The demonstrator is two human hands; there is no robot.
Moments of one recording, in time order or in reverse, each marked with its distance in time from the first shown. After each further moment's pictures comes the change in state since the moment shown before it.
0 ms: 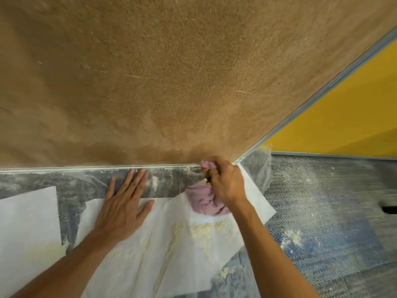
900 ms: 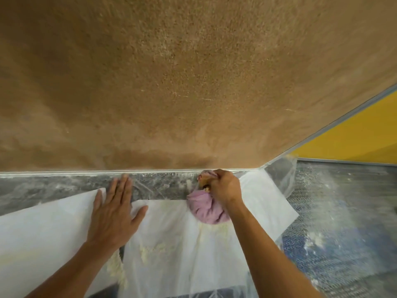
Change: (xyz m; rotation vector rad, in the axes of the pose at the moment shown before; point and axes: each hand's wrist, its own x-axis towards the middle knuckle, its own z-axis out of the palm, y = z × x) left_hand -0.047 -0.092 -0.018 0.041 0.026 -0.222; right_hand -0.013 -0.086 0.046 0.090 -0.176 0.361
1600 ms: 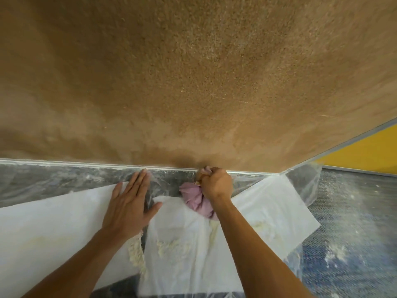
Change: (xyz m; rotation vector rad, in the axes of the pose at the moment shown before) left_hand 0.000 -0.023 -0.013 0.002 0.025 0.053; right_hand -0.017 -0.060 0.056 0.029 -0.005 0.016
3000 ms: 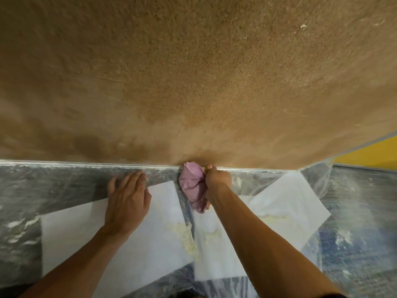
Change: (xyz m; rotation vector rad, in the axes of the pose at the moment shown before) left_hand -0.020 -0.112 -0.046 -0.053 0.217 0.004; right_hand -0.042 -0.085 0.081 0.394 0.096 0.416
